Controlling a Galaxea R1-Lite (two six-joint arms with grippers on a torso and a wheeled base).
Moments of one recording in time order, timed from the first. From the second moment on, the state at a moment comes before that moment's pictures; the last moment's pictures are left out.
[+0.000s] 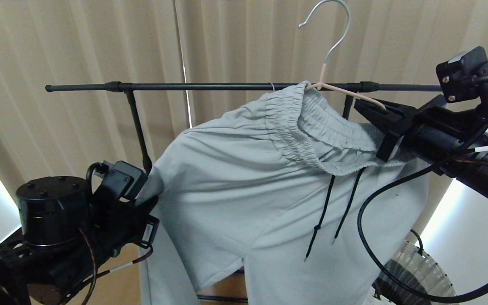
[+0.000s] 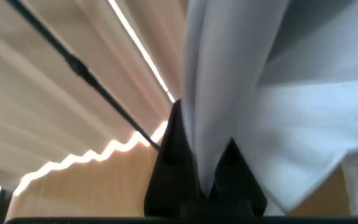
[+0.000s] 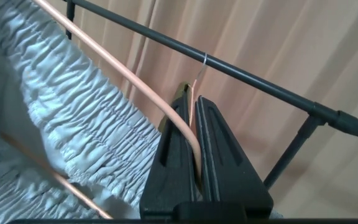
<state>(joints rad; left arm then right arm) -0.44 1.57 -0.40 -0.86 0.28 0.28 0.41 1.51 -0.76 -0.90 0.09 -0.23</state>
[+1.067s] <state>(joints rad) -0.37 1.57 -0.32 -1.09 0.18 0.29 0.27 1.52 -0.69 -0.88 0.08 -0.25</state>
